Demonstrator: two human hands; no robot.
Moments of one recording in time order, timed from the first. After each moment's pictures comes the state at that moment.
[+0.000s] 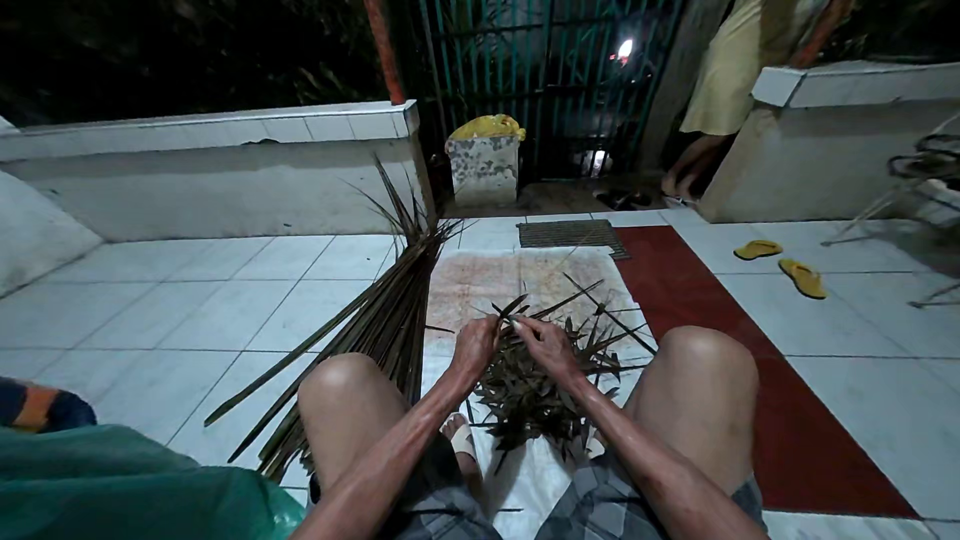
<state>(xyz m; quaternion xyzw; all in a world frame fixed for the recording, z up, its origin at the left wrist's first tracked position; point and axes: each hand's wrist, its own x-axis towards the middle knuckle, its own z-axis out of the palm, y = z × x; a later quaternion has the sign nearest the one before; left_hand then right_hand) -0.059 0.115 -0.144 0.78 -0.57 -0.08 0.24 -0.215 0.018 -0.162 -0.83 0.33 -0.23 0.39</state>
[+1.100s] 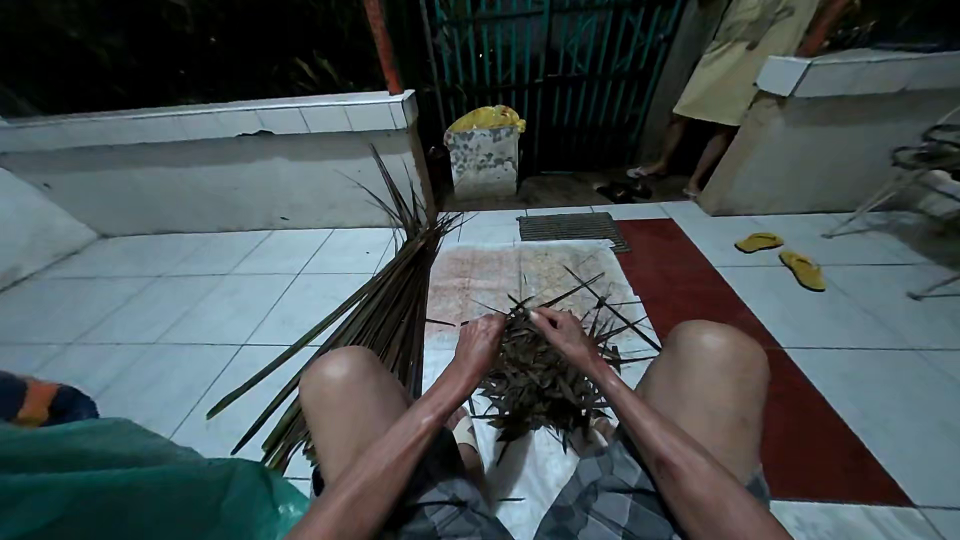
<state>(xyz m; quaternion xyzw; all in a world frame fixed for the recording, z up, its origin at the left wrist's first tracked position) -0.073 0.124 -0.132 0.79 -0.59 -0.06 0.13 -0.232 -0.011 -0.169 -0.82 0.30 -0.22 0.42</state>
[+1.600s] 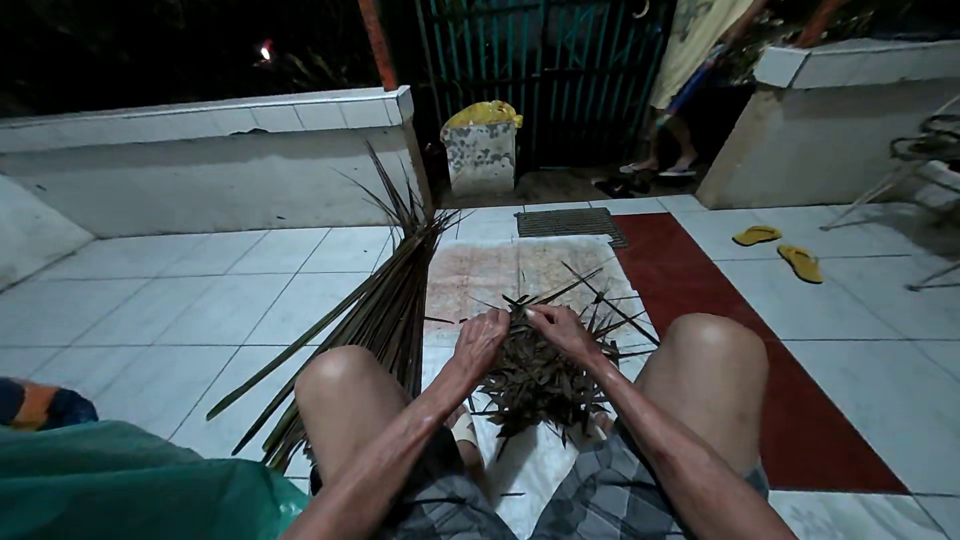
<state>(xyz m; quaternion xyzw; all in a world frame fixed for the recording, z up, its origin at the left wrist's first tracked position) -0.081 0.125 -0.133 0.76 -0.64 0.02 0.09 -0.233 -0.012 -0.161 -0.83 0.32 -0.19 0.41</state>
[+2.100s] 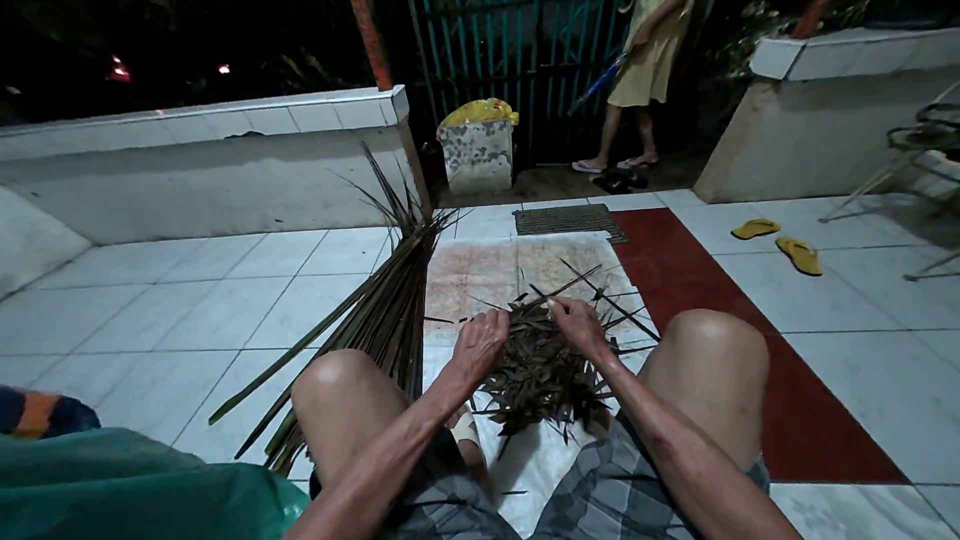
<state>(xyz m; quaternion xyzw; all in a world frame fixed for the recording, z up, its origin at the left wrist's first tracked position) -0.084 0.131 -0.137 0.75 -0.65 0.07 0.08 -0.245 -0.034 -0.170 -0.80 0.45 -0.19 0.35</state>
